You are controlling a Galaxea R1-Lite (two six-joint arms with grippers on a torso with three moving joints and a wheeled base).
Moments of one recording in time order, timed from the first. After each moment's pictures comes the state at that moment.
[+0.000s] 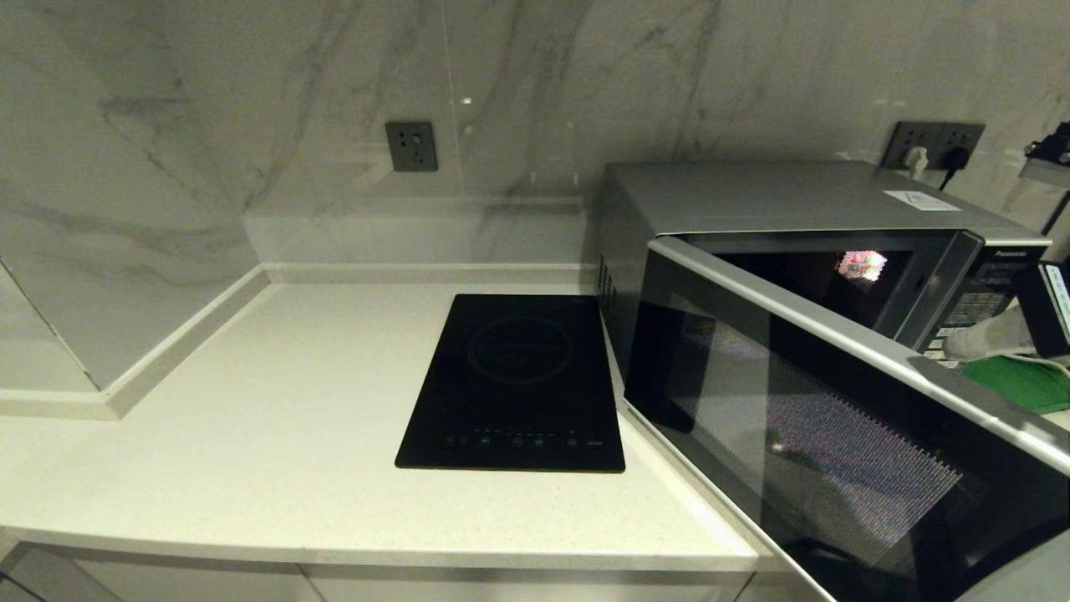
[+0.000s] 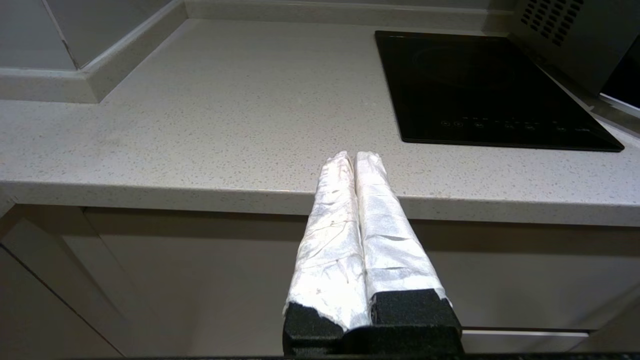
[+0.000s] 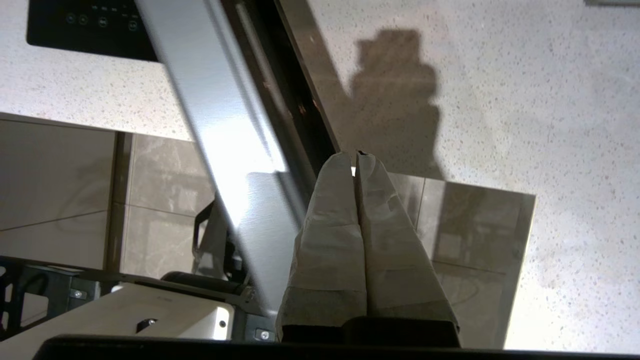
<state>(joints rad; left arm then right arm) 0.00 0.00 0.00 -0.01 0.01 -0.05 0.20 1.45 -1.59 0.98 0.04 0.18</state>
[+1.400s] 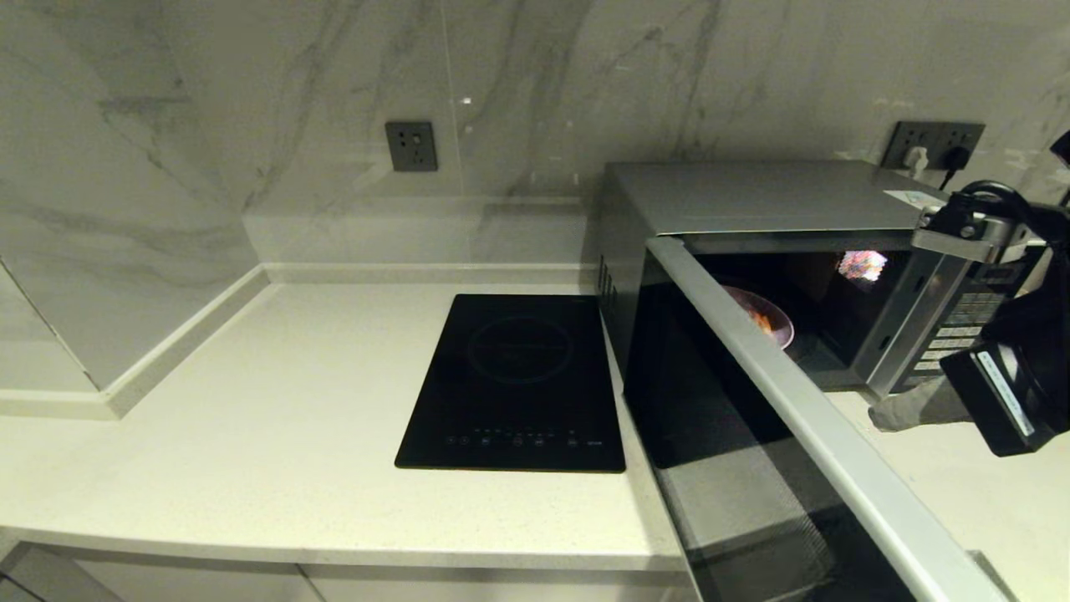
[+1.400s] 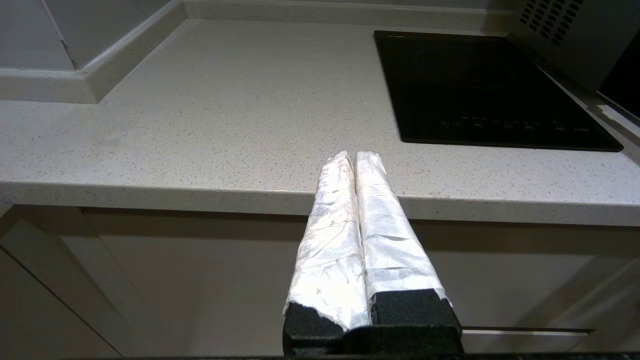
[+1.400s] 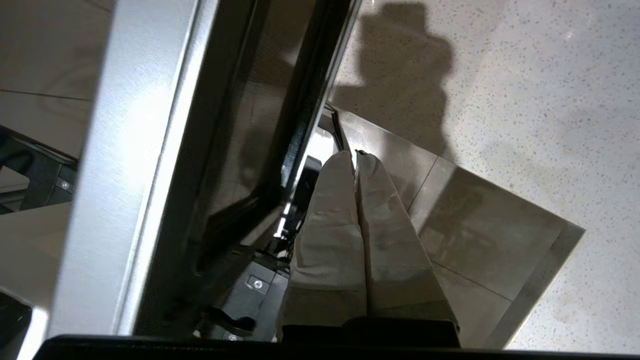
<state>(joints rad) 0.00 0.00 0.00 -0.01 0.01 -0.05 0.46 1.46 -1.50 0.98 0.04 0.11</state>
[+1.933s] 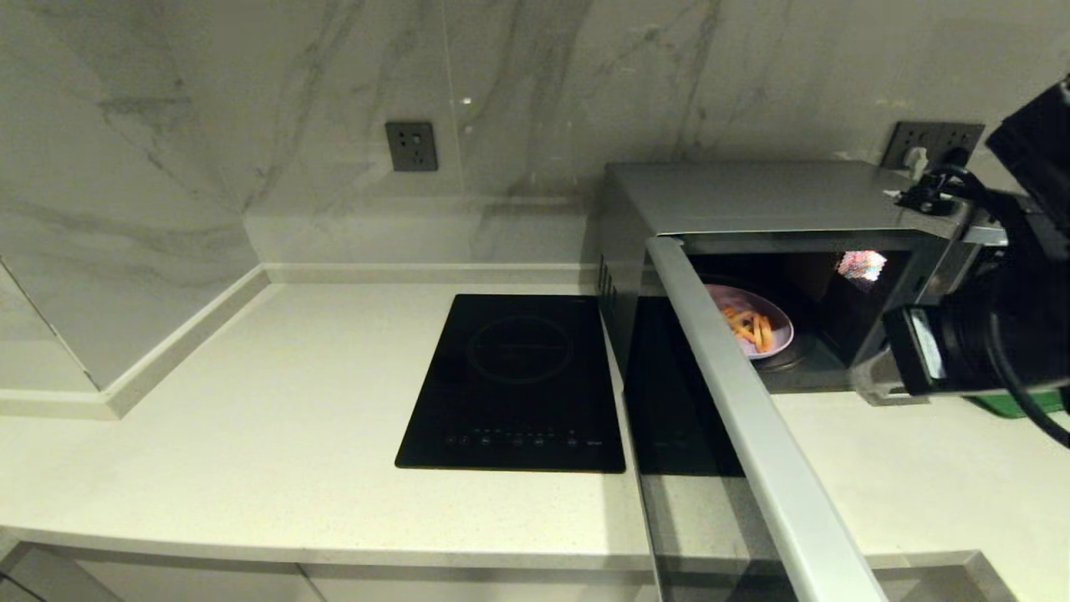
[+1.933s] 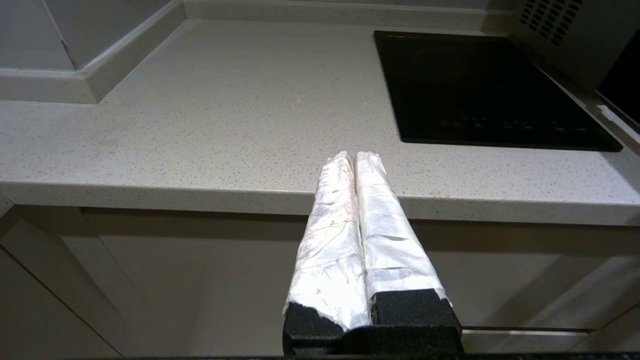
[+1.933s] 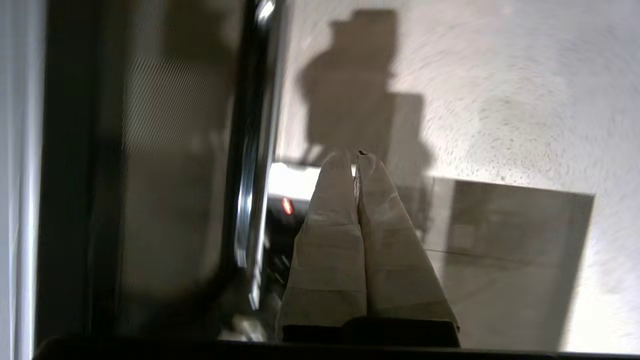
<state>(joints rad) 0.00 0.00 0.00 -0.01 0.01 -0.05 0.46 1.53 -1.53 0.89 -0.16 0.41</state>
